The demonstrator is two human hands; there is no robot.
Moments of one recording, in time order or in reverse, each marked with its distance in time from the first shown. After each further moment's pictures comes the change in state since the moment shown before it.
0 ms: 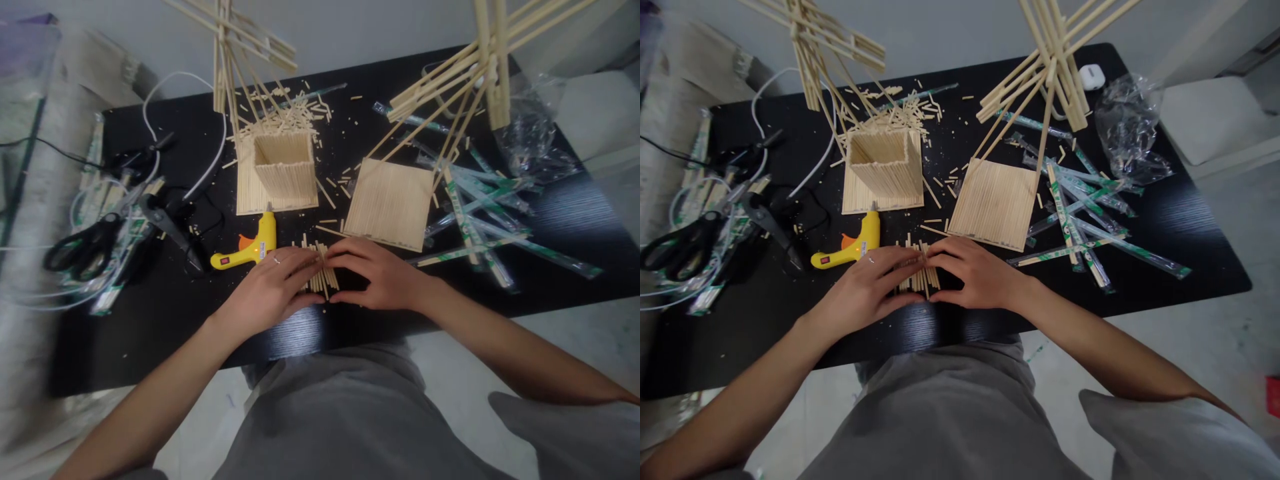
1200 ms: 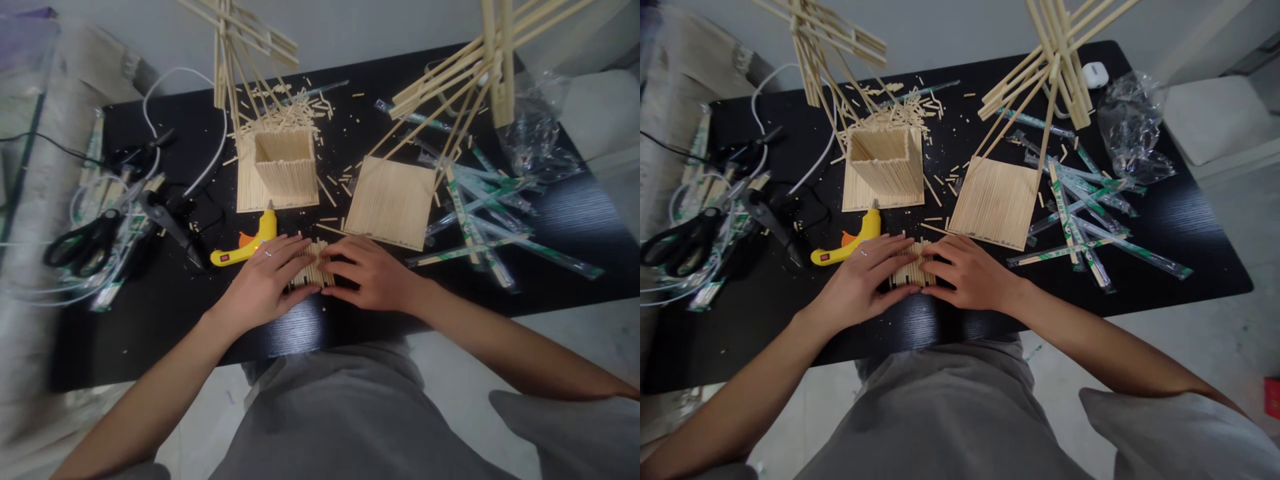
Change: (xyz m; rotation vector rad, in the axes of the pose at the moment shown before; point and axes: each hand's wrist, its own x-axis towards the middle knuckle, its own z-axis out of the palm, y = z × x) left_hand -0.005 -0.006 -0.001 -0.014 0.038 -0.076; right_hand 0.007 -0.007 0.008 -0.172 -0.001 -0.070
